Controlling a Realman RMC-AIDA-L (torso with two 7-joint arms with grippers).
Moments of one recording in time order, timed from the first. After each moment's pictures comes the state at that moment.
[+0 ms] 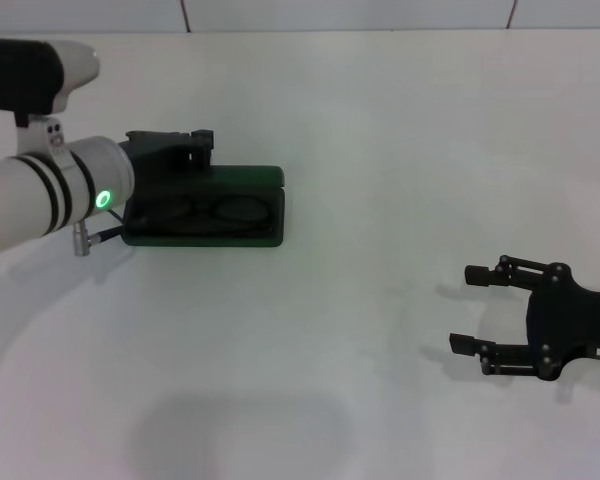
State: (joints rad) left arm -0.33 -2.09 1.55 1.00 1.90 0.49 -2.26; right arm 0.36 2.00 -1.18 -0.53 -1.55 -1.48 0.93
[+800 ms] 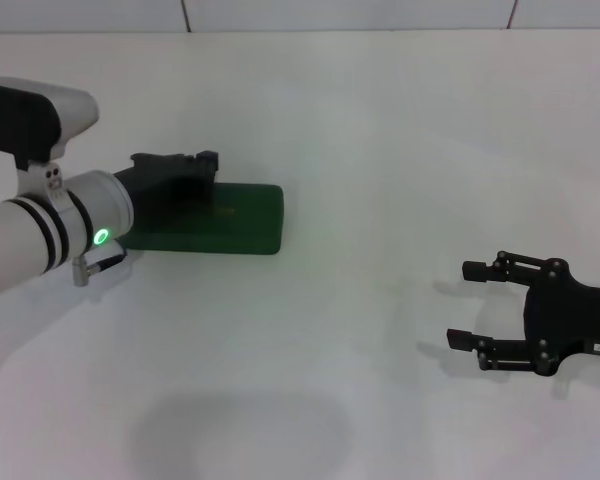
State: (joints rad) left arm -0.30 -2.10 1.56 0.88 1.50 0.50 -1.77; right arm 0.37 2.00 -1.18 -0.53 -1.55 -1.48 0.93
